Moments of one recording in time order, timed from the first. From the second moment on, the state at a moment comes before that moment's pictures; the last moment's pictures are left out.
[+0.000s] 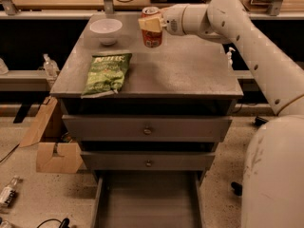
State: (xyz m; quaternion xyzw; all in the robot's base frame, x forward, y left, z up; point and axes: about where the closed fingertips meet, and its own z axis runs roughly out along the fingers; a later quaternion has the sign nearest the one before) arm 0.822 -0.013 0.952 -0.38 0.68 0.25 0.58
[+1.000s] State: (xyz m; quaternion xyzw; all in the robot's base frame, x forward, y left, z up) arm 0.842 -0.039 0.894 -0.35 0.70 0.26 0.56
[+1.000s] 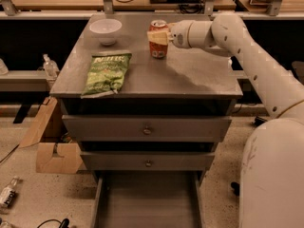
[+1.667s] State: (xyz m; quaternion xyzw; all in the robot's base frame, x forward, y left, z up) arm 0.842 -0.035 0.893 -0.35 0.70 0.27 0.56
